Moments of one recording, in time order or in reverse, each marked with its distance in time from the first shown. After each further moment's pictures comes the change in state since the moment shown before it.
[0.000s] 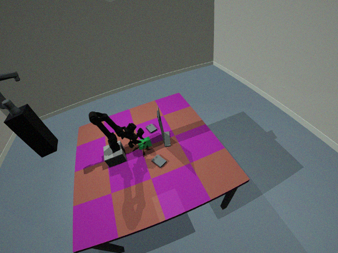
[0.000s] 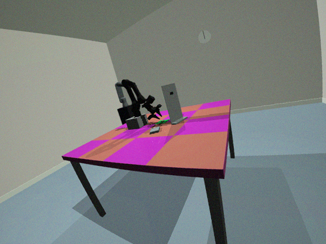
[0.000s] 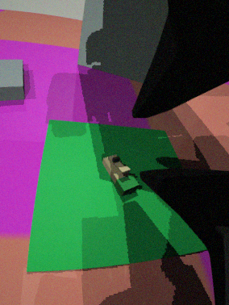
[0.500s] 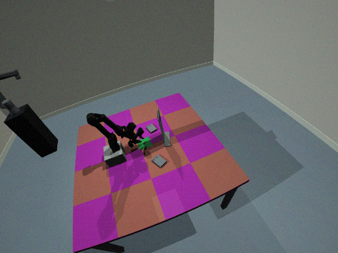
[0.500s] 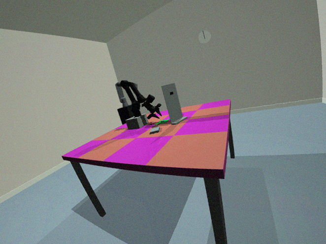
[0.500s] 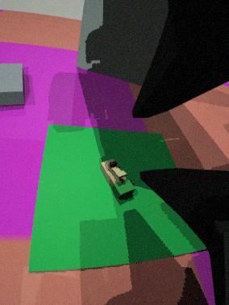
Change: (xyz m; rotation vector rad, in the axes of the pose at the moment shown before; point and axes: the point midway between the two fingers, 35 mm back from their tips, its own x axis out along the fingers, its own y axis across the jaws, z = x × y) arm -0.006 -0.004 0.000 0.002 0.001 0.009
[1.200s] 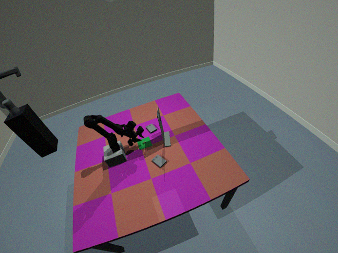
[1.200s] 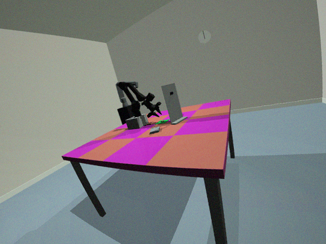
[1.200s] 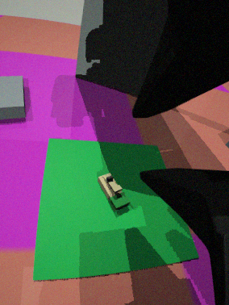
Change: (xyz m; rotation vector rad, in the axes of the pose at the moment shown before) arm -0.011 -0.012 0.000 0.002 0.001 -0.001
